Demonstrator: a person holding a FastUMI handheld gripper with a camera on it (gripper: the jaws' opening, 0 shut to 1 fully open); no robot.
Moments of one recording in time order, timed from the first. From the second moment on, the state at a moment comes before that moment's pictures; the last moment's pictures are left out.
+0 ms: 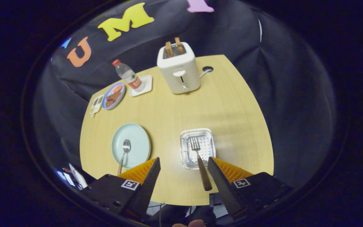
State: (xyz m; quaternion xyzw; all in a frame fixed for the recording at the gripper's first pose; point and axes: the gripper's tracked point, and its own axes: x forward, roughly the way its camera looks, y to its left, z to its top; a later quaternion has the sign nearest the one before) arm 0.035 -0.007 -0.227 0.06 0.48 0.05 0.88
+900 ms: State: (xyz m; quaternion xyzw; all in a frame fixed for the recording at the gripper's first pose) arm 0.026 0.239 -0.337 0.01 0.44 0.11 0.89
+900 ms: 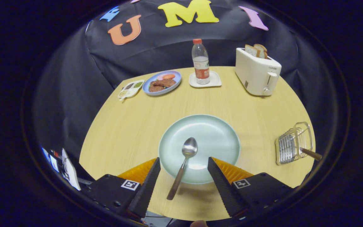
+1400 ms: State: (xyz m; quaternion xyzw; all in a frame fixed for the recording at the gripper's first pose) arm 0.028 0.246 -0.385 0.01 0.46 0.06 0.89
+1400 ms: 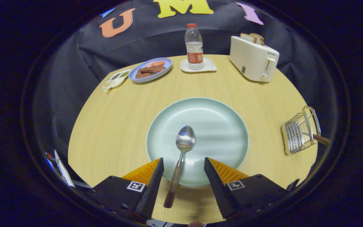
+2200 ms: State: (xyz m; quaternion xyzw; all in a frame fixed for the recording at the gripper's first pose) arm 0.024 0.232 -0.414 0.01 0.49 0.02 0.87
